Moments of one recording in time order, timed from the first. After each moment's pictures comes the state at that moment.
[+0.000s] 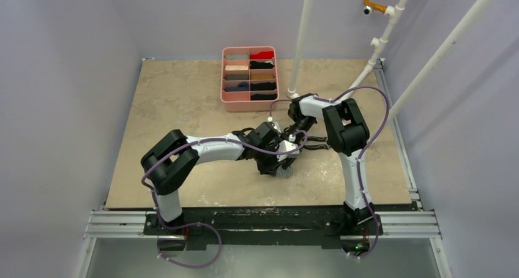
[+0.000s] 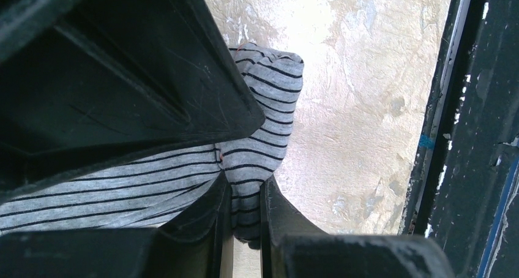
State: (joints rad) left arm -0.90 1.81 1.06 -0.29 0.44 0.32; right arm 0.41 2.26 1.52 -1.31 -0.83 -0.68
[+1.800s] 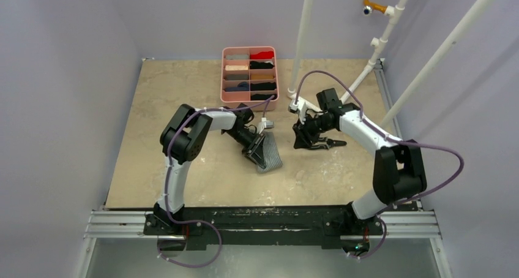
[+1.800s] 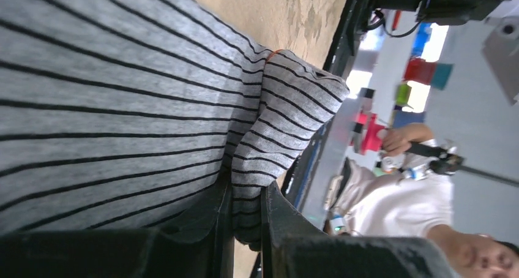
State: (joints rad) left arm -0.54 2.16 1.32 -0.66 1.04 0.08; right arm 0.27 1.59 1.08 -0.70 -0.71 -0.63
